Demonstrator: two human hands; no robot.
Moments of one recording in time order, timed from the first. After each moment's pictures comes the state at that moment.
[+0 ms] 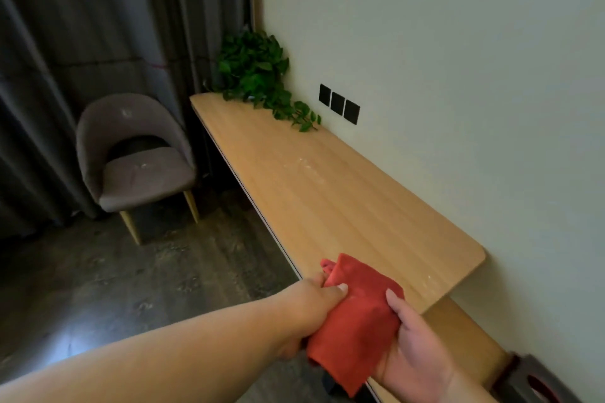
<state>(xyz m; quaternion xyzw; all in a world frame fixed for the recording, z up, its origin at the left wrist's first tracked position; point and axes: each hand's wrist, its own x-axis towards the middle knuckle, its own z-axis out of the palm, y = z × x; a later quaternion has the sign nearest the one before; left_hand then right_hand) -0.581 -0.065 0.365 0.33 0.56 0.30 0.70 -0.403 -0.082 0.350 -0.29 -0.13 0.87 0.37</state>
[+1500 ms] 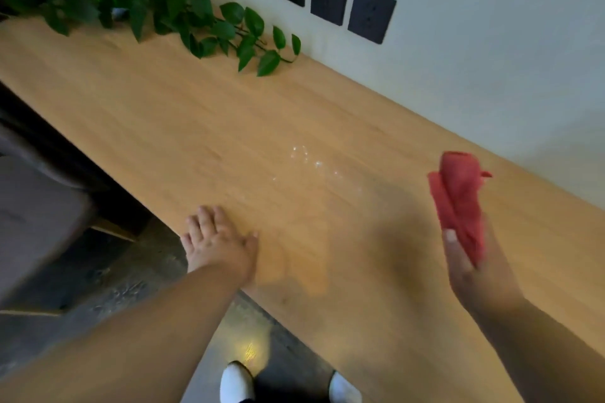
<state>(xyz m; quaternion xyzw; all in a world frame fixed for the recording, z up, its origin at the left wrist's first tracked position) -0.862 0.474 0.100 0.60 0.77 -0.07 0.19 -0.519 0.363 0.193 -0.71 -0.56 0.19 0.37</state>
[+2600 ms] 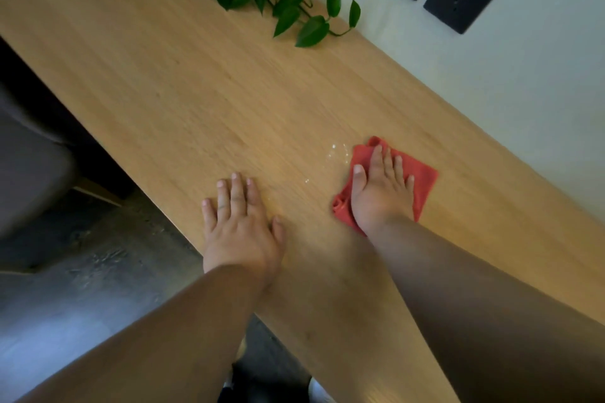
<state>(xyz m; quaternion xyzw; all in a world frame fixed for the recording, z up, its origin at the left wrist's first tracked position) -0.863 0.506 0.087 0.67 0.72 0.02 0.15 -0.645 0.568 0.100 -0.82 -0.55 0.16 -0.02</state>
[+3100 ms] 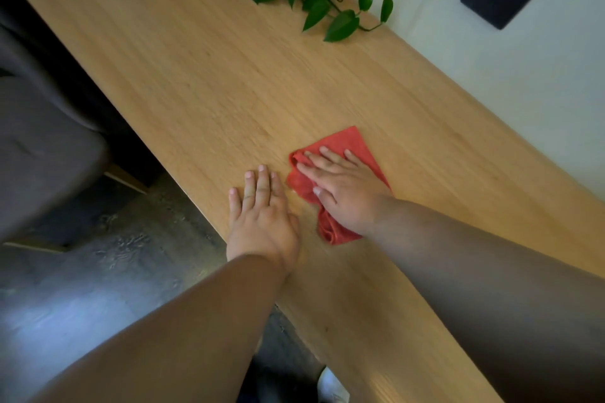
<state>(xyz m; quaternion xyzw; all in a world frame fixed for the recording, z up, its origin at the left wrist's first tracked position) -0.866 0.507 0.085 0.68 0.72 0.04 0.16 -0.694 0.578 0.106 -0.48 -0.86 0.15 -0.05</state>
